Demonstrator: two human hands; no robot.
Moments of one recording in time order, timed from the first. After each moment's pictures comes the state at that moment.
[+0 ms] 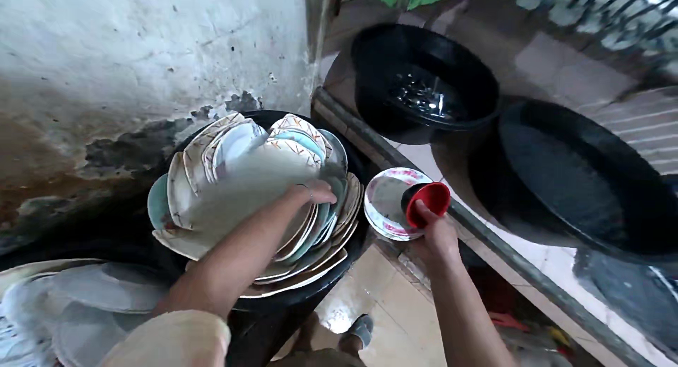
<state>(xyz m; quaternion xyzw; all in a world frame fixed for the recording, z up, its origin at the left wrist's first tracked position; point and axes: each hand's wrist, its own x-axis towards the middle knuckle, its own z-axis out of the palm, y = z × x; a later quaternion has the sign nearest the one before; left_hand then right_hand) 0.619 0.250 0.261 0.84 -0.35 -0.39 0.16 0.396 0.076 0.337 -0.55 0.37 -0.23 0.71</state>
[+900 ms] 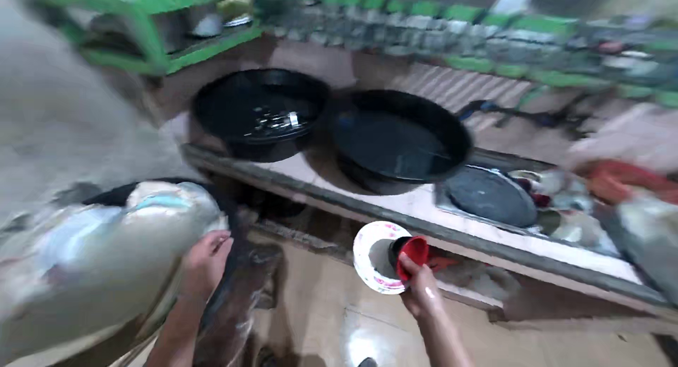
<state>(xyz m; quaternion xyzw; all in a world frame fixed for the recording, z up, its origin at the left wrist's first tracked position) 0.416 0.190 0.327 0.87 -0.25 -0.06 0.41 0.099 -0.094 0.308 -0.39 0.46 -0.34 0.72</state>
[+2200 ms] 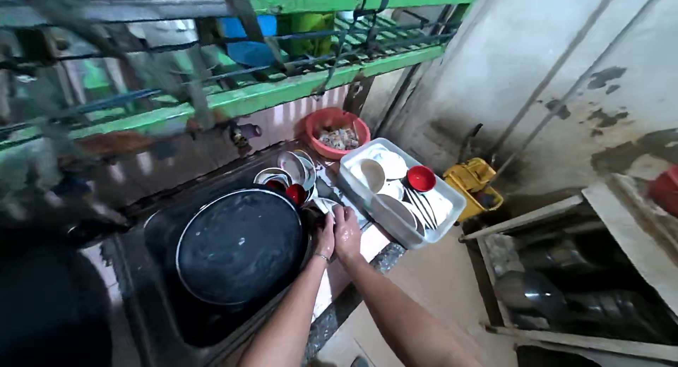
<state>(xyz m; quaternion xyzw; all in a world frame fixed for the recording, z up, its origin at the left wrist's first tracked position) -0.177 -0.687 0.220 0.59 -0.43 -0.61 0.31 -0.254 -0.681 0.230 -0.58 0.77 -0.23 0.11</state>
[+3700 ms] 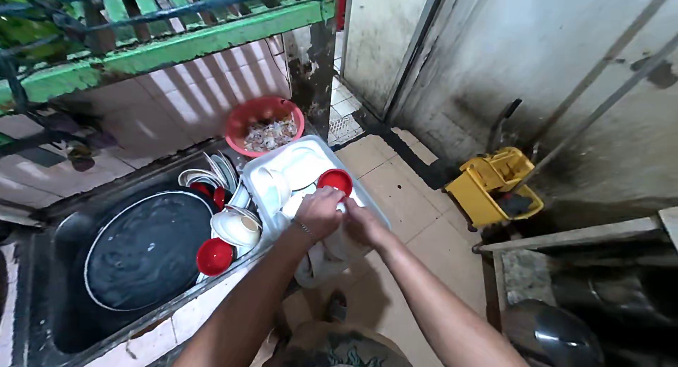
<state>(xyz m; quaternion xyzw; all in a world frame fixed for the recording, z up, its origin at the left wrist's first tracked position) -0.463 -0.765 0.333 0.49 -0.83 -0.25 0.04 -0.623 -0.735 0.294 -0.67 0.65 -0.07 0.37</state>
